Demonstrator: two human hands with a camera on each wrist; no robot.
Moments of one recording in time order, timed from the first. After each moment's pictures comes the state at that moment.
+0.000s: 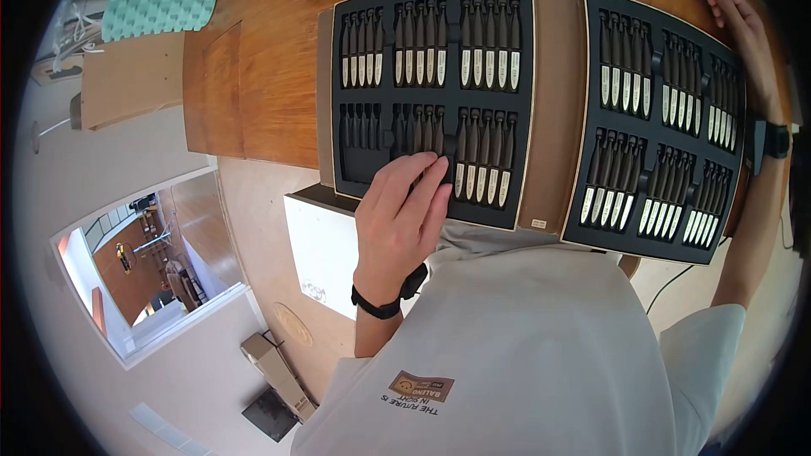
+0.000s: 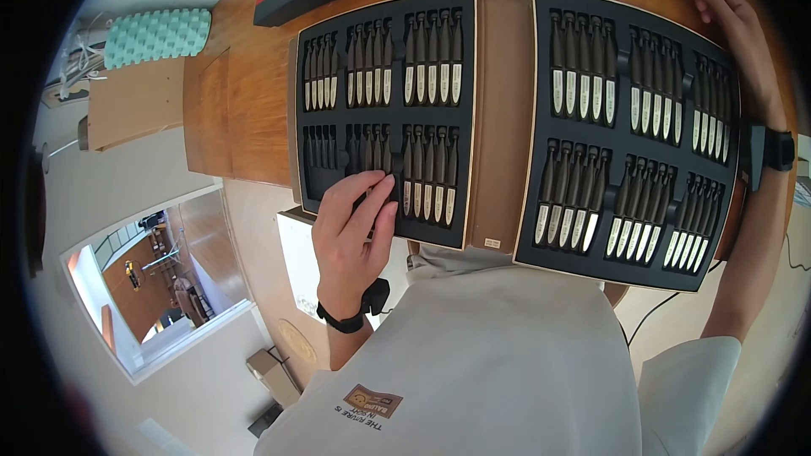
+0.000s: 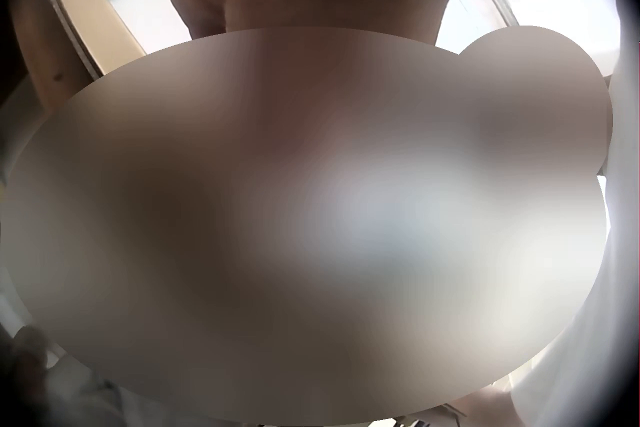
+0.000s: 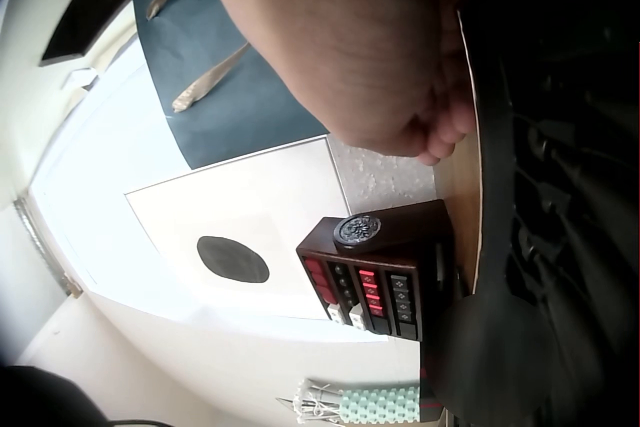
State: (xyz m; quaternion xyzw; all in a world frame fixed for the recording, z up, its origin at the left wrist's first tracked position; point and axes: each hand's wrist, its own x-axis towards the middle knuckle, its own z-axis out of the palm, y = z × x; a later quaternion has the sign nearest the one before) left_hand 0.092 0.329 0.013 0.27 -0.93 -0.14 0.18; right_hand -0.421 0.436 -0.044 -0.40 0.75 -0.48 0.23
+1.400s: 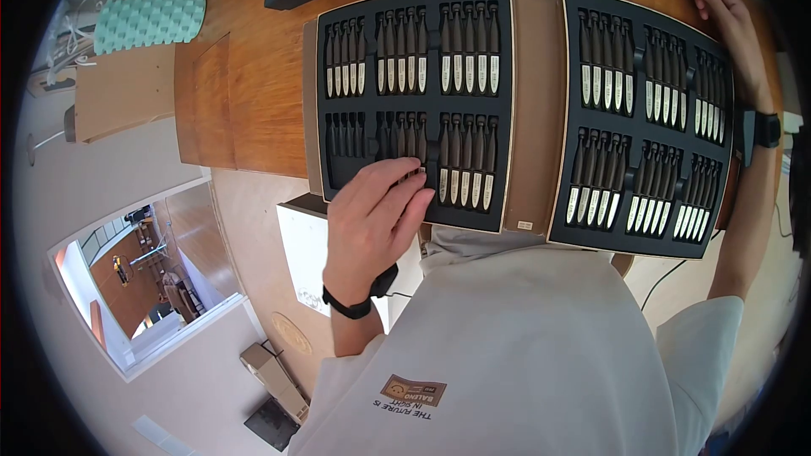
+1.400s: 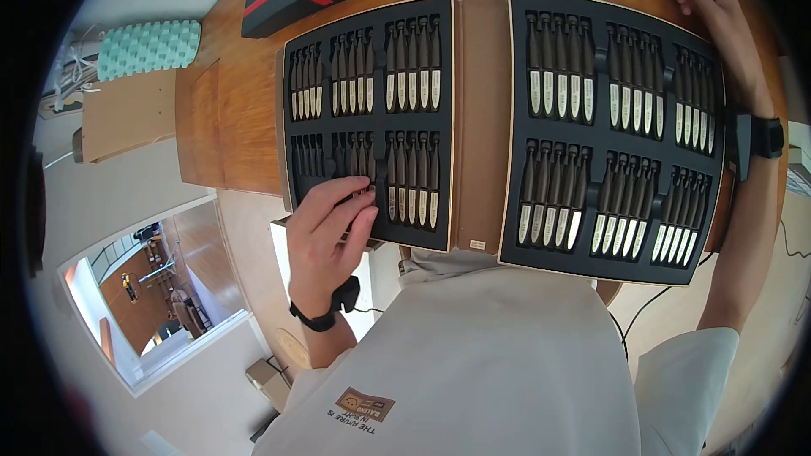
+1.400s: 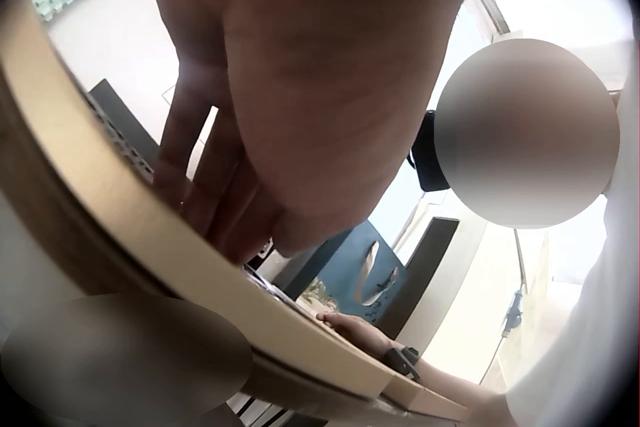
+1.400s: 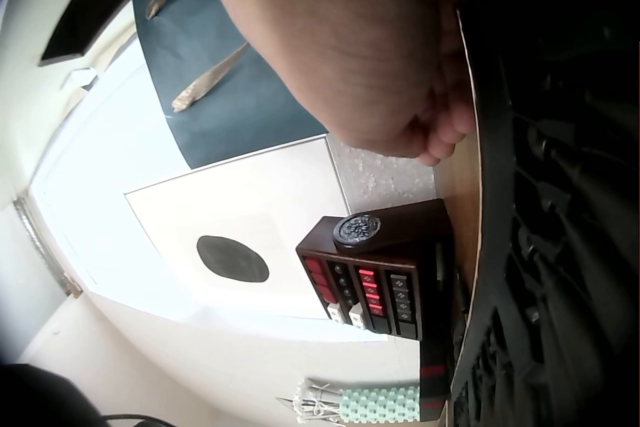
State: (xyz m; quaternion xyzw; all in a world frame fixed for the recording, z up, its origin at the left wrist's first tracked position) left_hand 0.091 0.308 0.032 0.24 -0.94 -0.17 0.16; right_hand -0.419 0.434 -0.039 -0.40 0.73 -0.49 0.27
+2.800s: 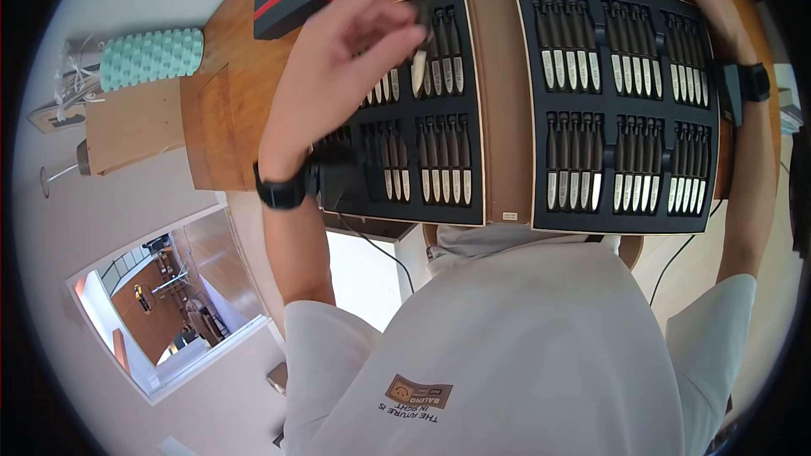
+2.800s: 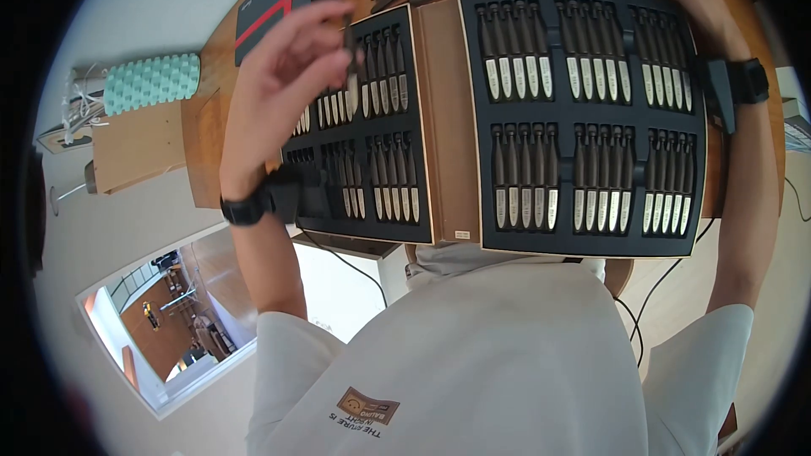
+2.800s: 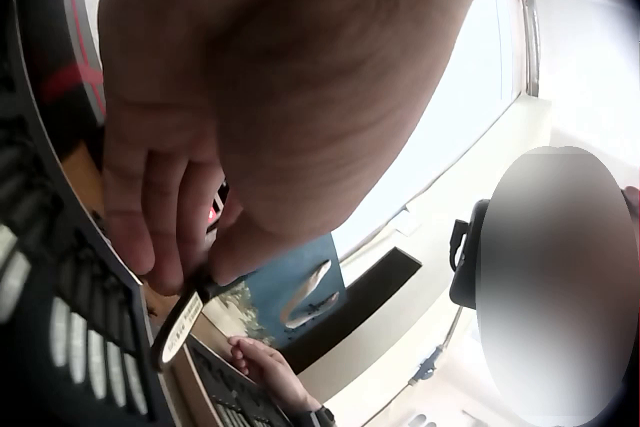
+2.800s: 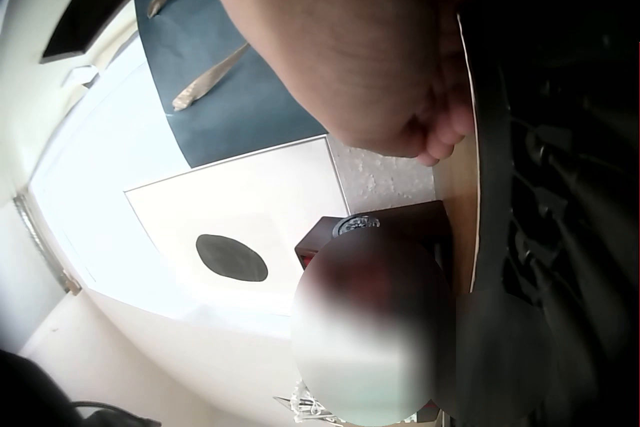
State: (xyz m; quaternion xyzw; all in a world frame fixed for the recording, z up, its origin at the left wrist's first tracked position) left_hand -0.032 0.204 0.071 0.14 -0.85 -0.51 0.05; right_hand -0.385 0.428 -0.003 -0.39 0.77 -0.46 0.22
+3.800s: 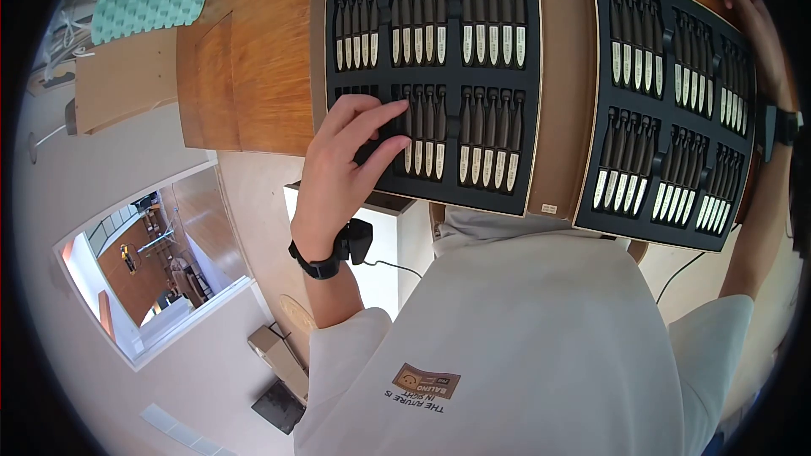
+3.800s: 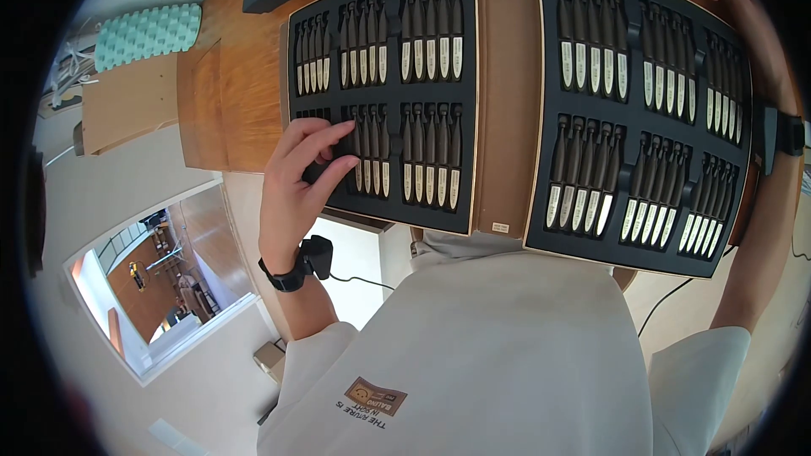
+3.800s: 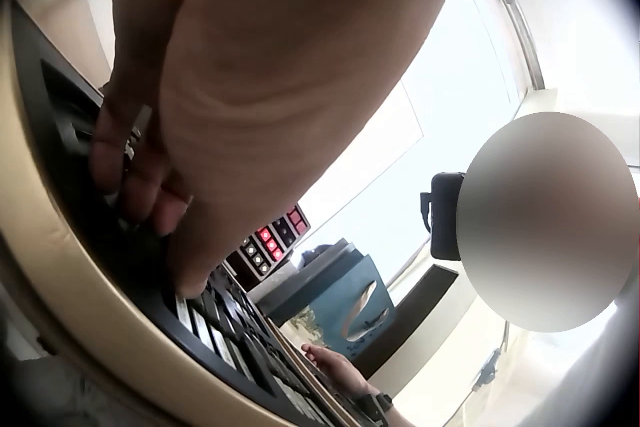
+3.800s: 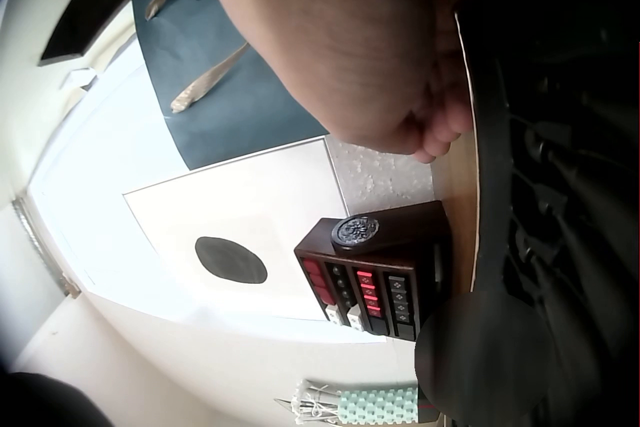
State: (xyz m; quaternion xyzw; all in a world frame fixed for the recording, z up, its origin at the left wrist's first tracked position) left_hand 0.104 0.257 0.040 0.33 -0.90 -0.29 0.05; right_hand -0.405 0.427 -0.018 -0.37 0.70 -0.54 0.28
